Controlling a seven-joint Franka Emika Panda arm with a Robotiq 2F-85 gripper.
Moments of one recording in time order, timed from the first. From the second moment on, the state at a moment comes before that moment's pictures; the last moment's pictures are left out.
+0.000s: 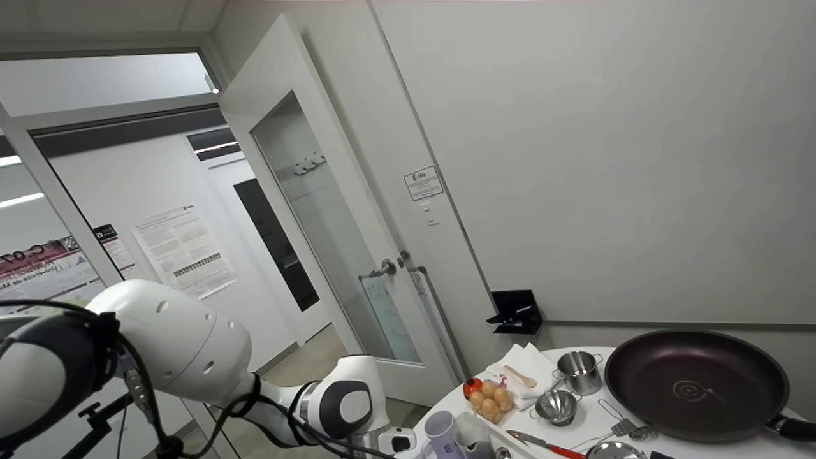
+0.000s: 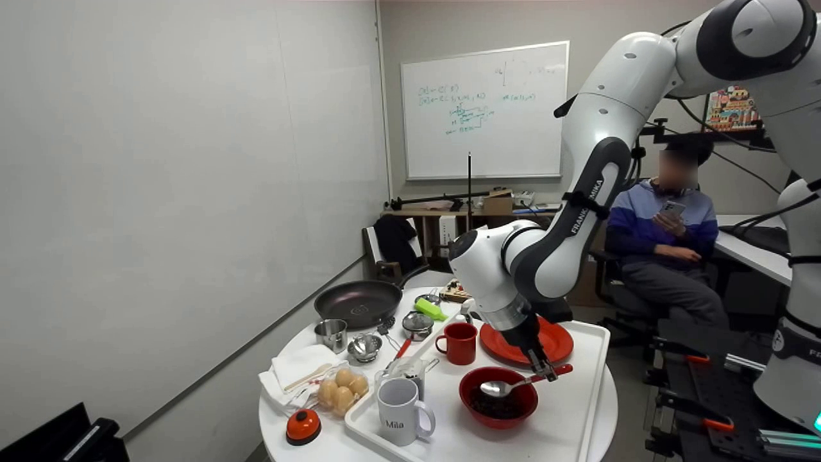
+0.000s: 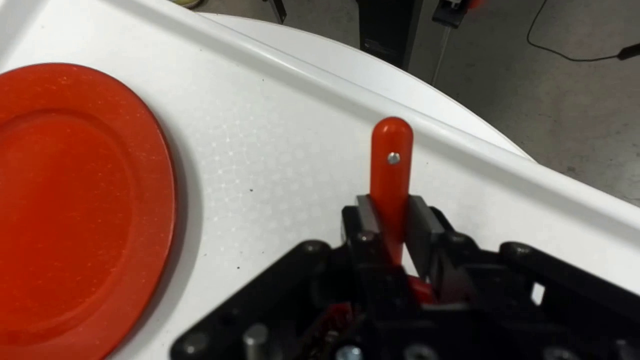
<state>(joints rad) 0.21 0.49 0.13 -2.15 -0.30 2.10 0.16</state>
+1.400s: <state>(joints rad) 0.13 0.23 0.01 -2.46 -0.17 2.45 0.42</state>
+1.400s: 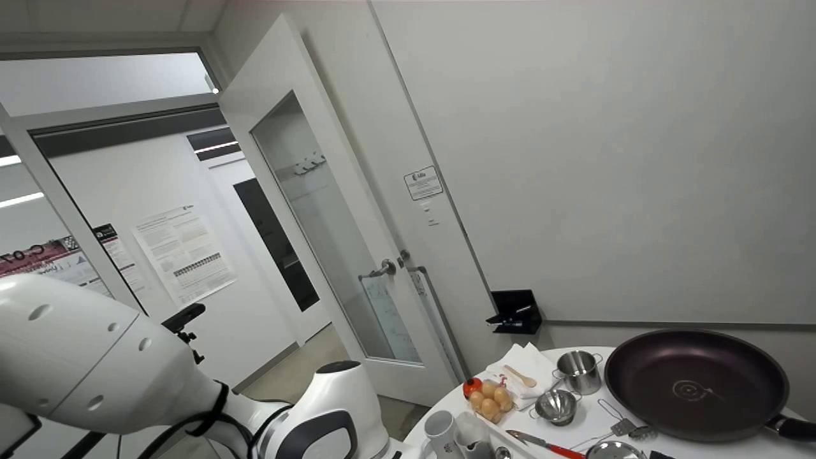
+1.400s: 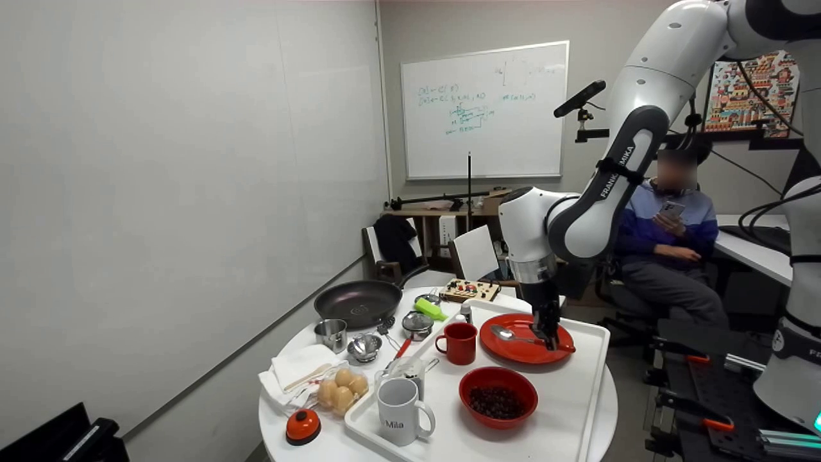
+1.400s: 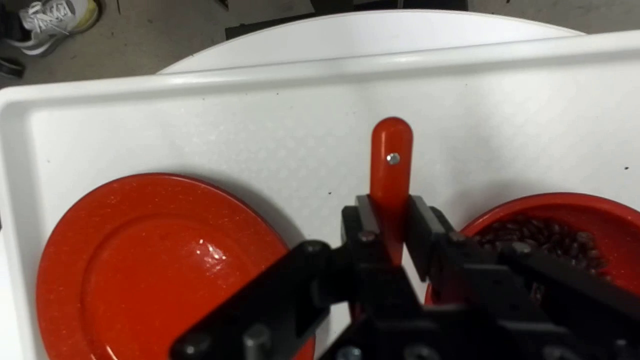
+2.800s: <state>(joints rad) 0.13 0.52 -0.03 -2.44 -0.09 2.79 0.42</state>
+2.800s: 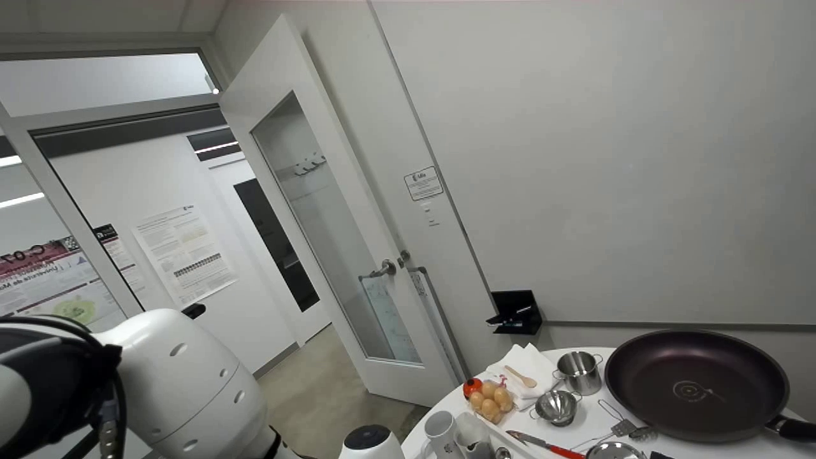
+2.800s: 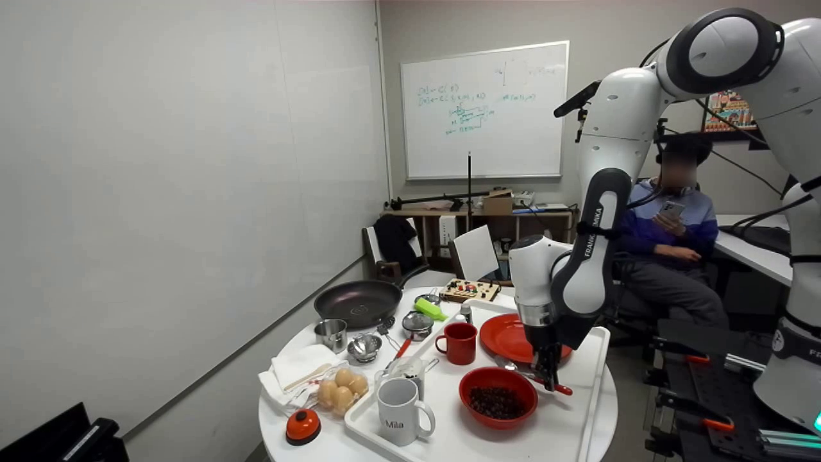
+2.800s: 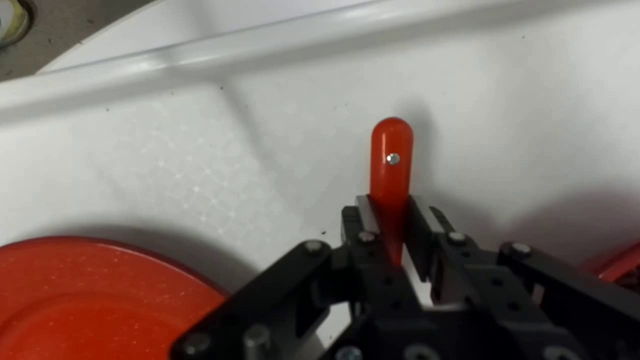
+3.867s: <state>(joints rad) 0.14 0.55 -0.04 -2.43 -0.06 2.80 0.37</state>
